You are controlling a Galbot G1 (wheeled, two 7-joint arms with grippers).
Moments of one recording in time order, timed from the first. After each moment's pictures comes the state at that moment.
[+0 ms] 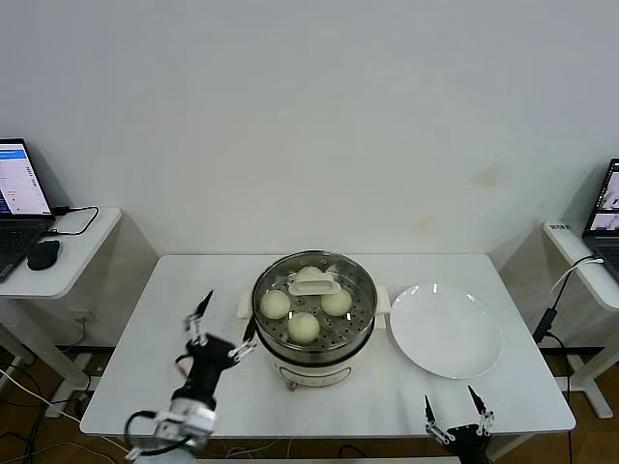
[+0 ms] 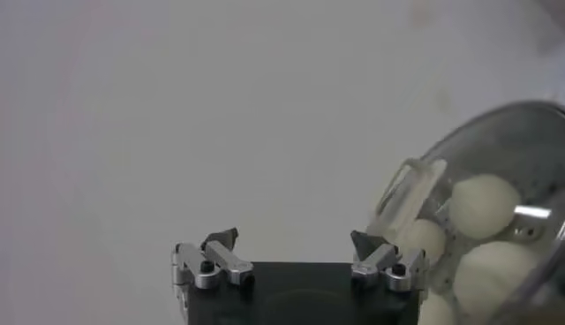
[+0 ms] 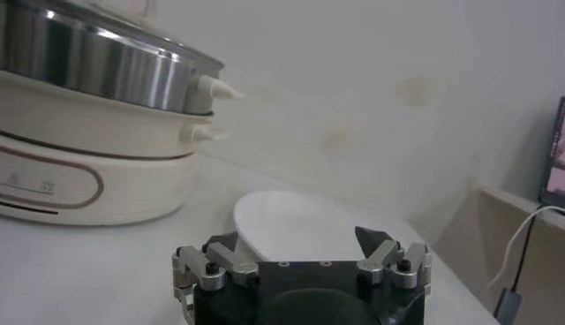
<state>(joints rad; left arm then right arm) 1.51 -1.15 -0.33 -2.18 0.26 0.15 -0.20 -1.76 1.54 0.76 1.87 -0.14 0.32 -0.17</state>
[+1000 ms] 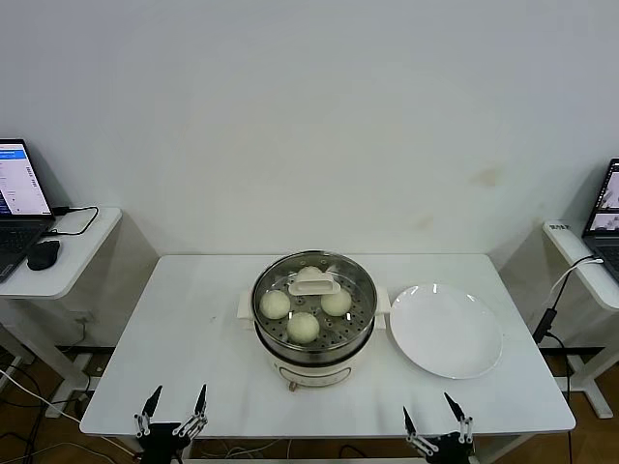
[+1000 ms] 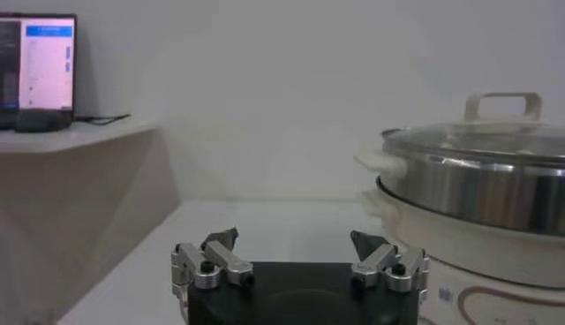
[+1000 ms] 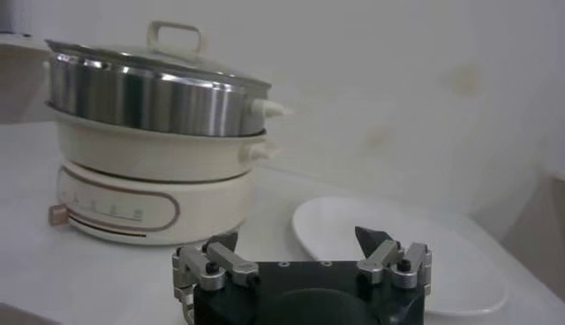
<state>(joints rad) 1.85 -1.19 -0.52 -2.03 -0.34 -0.20 -0.18 -1.83 1.46 0.66 1.93 -0.03 0.27 -0.21</state>
